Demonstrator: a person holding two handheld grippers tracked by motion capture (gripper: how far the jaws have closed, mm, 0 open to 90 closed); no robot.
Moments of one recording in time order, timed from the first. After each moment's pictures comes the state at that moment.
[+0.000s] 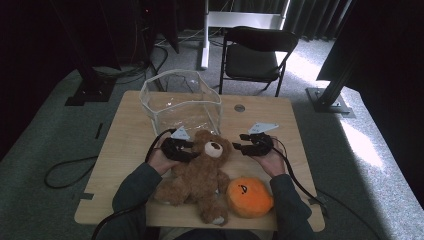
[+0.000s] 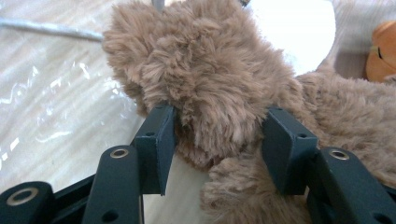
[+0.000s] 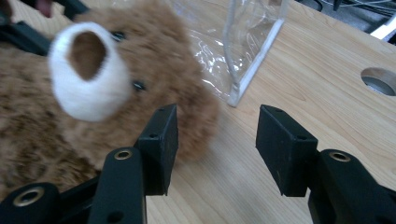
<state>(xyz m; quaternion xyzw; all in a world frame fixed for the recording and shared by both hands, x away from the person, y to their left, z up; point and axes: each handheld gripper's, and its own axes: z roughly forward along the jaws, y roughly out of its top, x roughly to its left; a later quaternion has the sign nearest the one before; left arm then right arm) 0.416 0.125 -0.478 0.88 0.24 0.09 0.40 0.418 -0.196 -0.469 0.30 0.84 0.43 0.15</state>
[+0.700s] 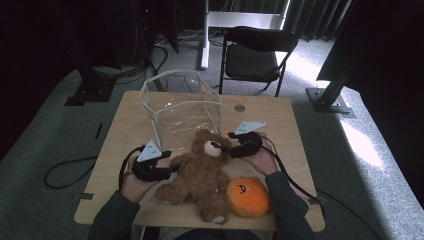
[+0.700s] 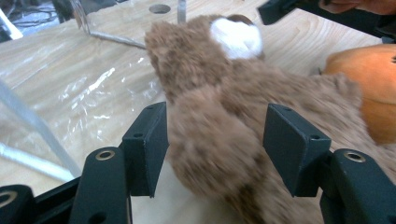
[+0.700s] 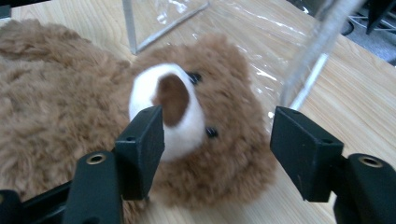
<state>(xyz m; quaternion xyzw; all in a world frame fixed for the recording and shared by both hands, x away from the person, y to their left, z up) 0.302 0.184 -0.442 0.82 0.32 0.16 0.45 0.409 -0.152 -0.447 0.23 0.86 0.44 0.14</state>
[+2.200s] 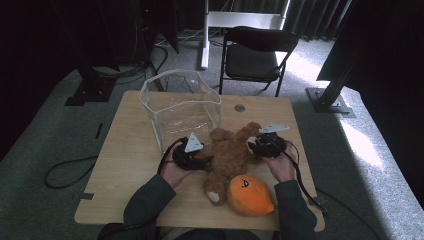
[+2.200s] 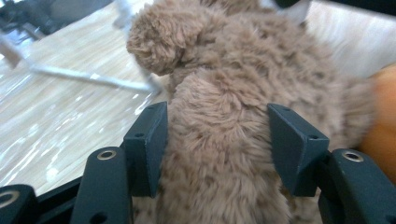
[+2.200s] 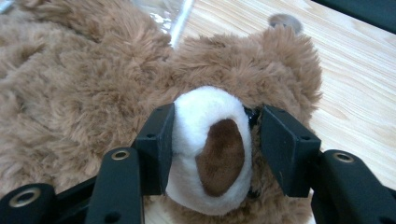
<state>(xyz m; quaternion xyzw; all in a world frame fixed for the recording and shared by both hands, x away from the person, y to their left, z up) 0.364 0.079 -0.462 0.85 0.25 0.17 0.43 0.400 -0.226 -0.456 0.43 0.81 0.34 0.22</state>
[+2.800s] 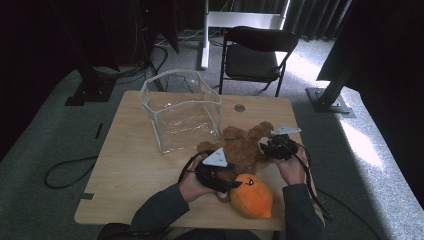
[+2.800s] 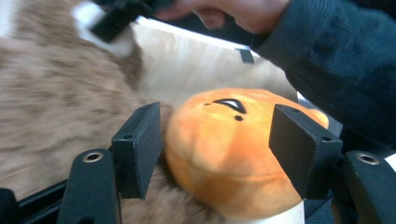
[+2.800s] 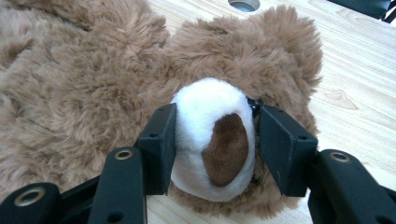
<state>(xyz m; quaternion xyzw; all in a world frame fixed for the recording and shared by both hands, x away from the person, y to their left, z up) 0.318 0.008 -0.451 0.88 0.13 0.01 0.47 0.393 -0.254 -0.458 0.46 0.79 0.32 0.23</state>
